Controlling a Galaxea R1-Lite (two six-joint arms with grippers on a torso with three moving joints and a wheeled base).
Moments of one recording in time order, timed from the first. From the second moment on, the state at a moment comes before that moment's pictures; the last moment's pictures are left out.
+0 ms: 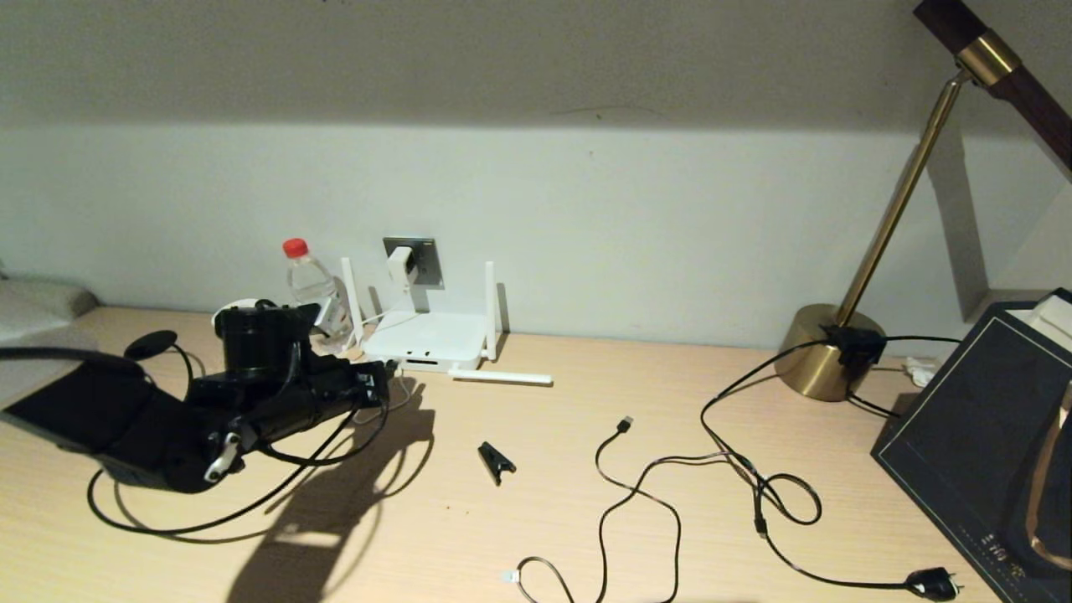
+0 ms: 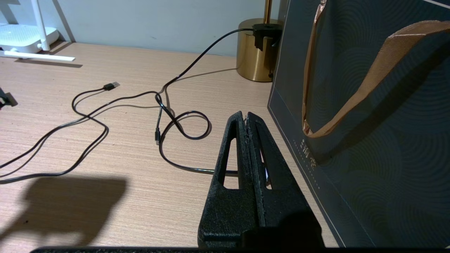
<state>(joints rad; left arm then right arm) -0.15 1.98 -0.83 -0.77 -0.08 -0.15 0.00 0.00 0.00 -0.08 0.00 -0.02</state>
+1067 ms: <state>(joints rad) -0.13 2.14 -0.90 -0.85 -0.03 -0.08 0.00 0.00 0.00 -0.08 0.00 -0.02</state>
